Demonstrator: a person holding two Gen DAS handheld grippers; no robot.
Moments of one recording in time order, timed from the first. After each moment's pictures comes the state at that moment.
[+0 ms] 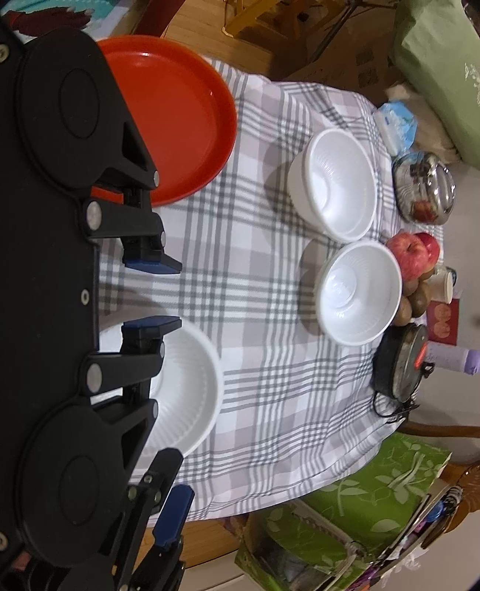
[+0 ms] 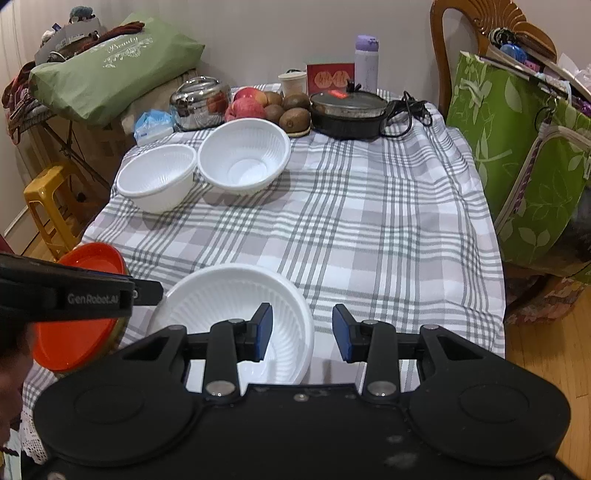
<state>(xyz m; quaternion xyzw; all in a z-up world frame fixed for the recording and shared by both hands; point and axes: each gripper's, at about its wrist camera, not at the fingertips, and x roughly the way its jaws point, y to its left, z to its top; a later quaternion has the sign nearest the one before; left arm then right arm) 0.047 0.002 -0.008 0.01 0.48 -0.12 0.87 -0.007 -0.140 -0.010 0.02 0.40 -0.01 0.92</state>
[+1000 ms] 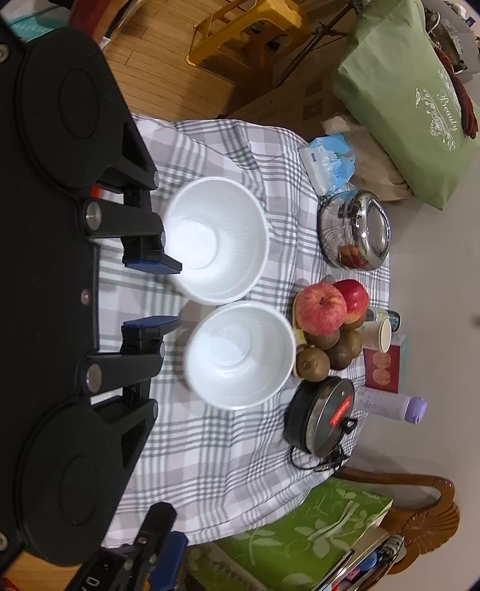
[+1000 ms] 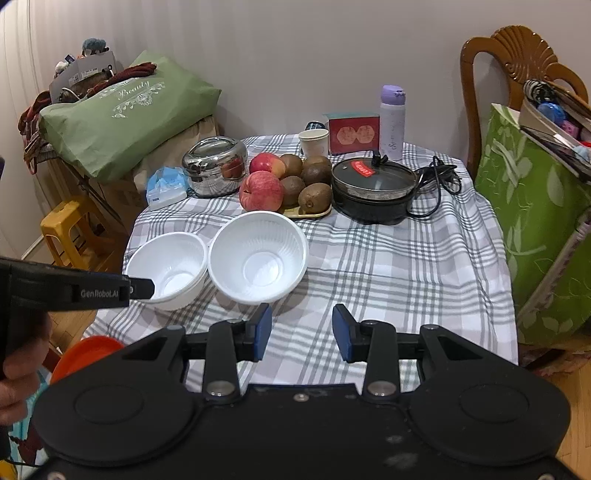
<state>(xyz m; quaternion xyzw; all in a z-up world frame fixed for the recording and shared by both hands) 0.141 0.021 0.035 0.01 0.43 -0.07 0.90 0.091 -0.148 0.049 0.02 0.36 0.03 0.93</state>
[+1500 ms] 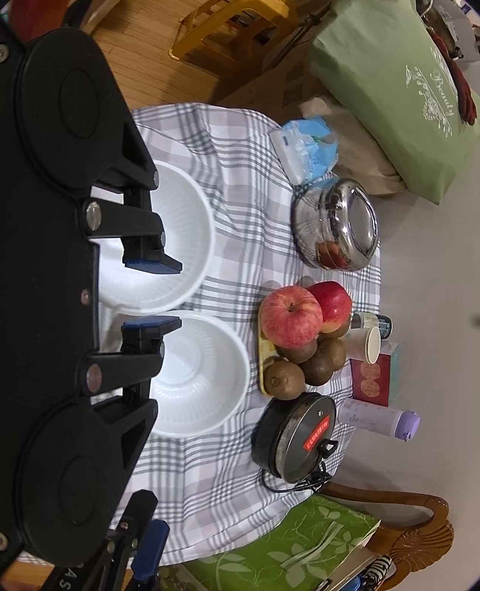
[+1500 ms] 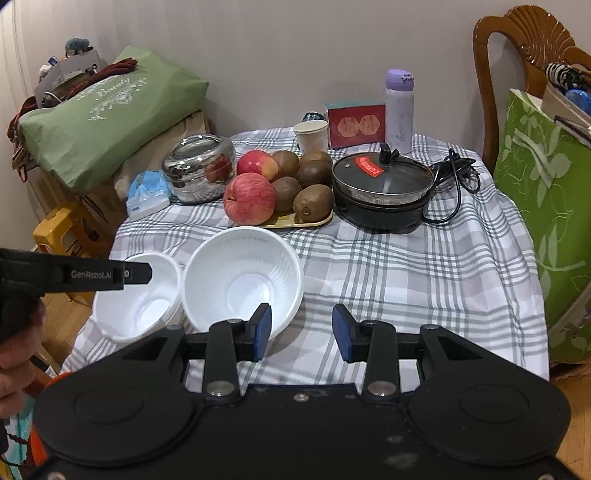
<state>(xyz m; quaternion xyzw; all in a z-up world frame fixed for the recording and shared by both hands) 0.210 0.018 0.022 0.01 0.42 -0.07 0.90 0.173 -0.151 0.020 0.04 0.37 0.03 0.93</state>
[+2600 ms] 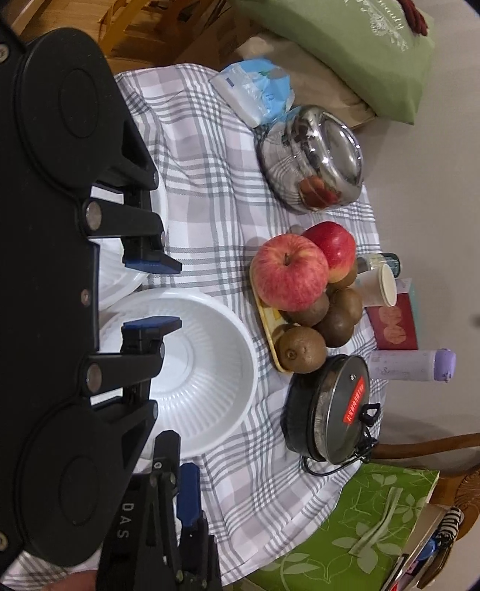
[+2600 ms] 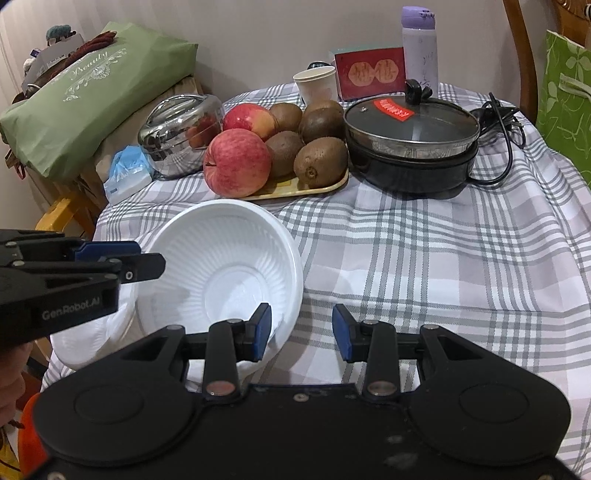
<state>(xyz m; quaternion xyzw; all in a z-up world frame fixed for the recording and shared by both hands) 0.251 -0.006 -0.018 0.11 0.41 -0.15 0.89 0.247 -0.156 -0.047 0.08 0.43 0.06 0.90</state>
